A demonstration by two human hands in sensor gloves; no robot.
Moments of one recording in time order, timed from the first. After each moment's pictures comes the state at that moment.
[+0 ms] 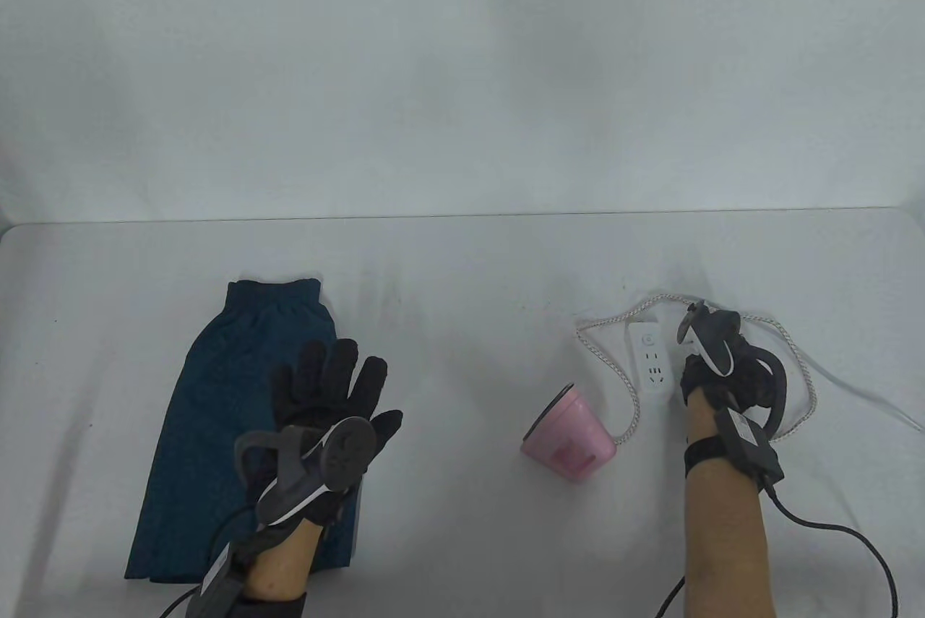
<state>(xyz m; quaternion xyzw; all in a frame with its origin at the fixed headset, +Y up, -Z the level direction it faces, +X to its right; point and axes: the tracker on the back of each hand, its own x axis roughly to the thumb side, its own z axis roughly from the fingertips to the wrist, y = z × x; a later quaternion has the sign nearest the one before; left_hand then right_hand) -0.178 -0.633 -0.296 0.14 -0.09 0.02 0.99 0.315 -0.752 -0.467 0.35 -0.14 -0.92 0.10</state>
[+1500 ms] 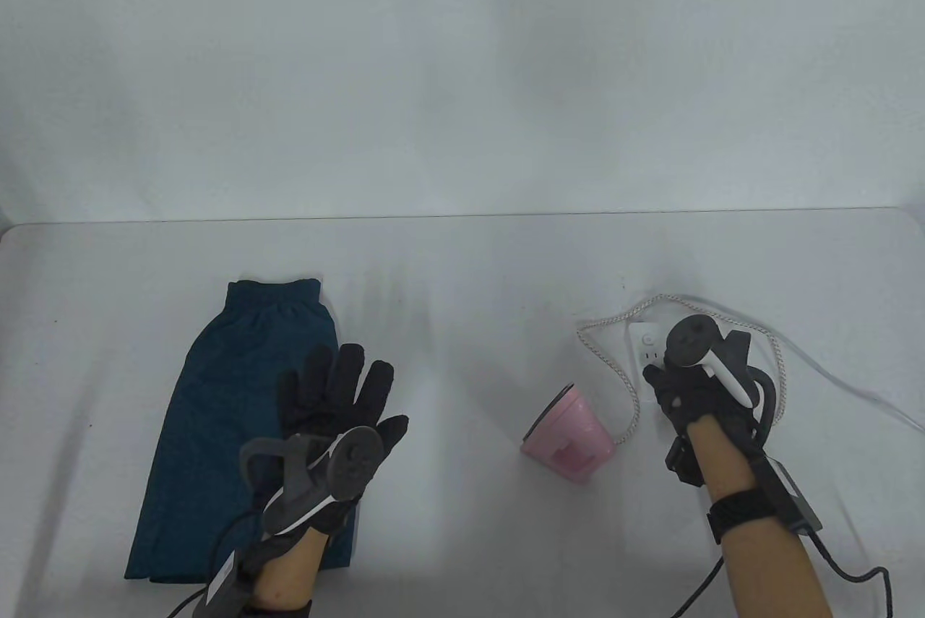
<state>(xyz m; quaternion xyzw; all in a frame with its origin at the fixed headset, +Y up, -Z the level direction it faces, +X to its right) -0.171 -0.634 -0.289 0.15 -0.09 0.01 0.98 0.277 -0.716 -0.420 0.14 -0.13 -0.97 -0.13</state>
